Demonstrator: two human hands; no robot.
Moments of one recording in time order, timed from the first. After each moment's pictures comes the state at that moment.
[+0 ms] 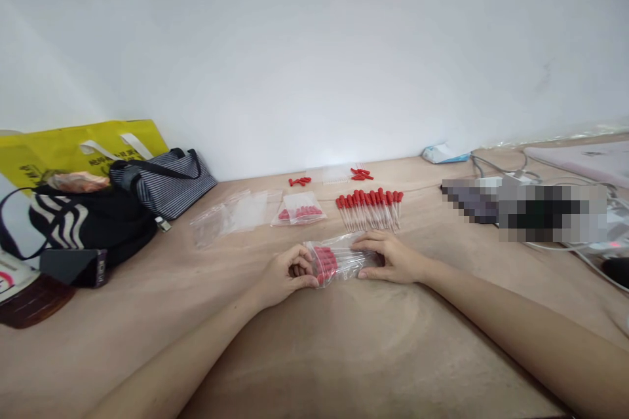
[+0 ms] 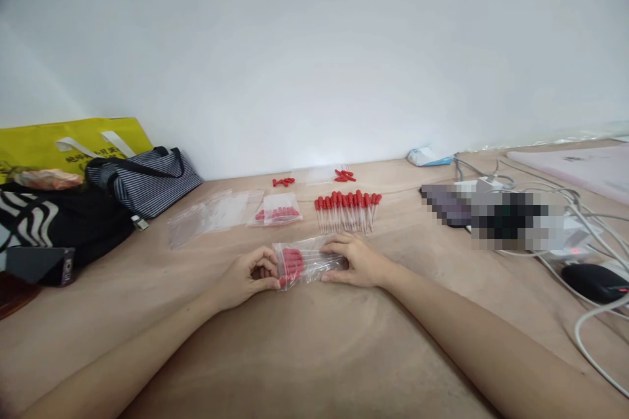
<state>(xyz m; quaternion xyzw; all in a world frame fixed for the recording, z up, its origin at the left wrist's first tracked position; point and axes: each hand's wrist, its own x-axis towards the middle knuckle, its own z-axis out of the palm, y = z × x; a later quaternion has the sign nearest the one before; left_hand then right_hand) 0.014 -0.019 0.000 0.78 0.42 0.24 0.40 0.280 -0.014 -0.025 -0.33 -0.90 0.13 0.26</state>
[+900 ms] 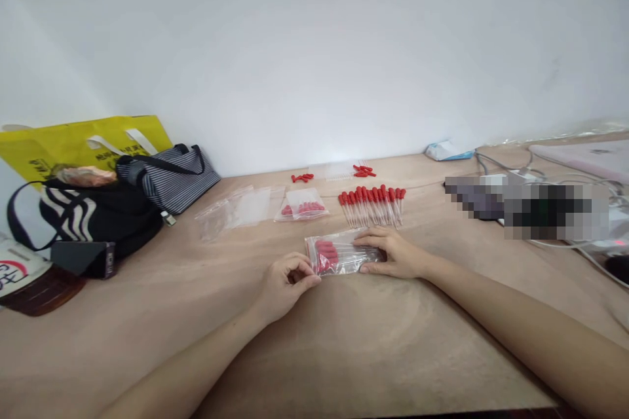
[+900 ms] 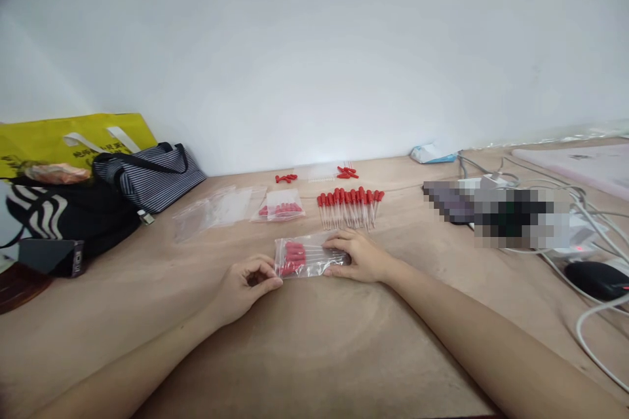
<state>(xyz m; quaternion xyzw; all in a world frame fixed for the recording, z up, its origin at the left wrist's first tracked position) 0.020 -0.047 -0.005 0.74 0.48 0.34 0.33 0.281 -0.015 -0.026 -0.33 -0.90 0.13 0.26</state>
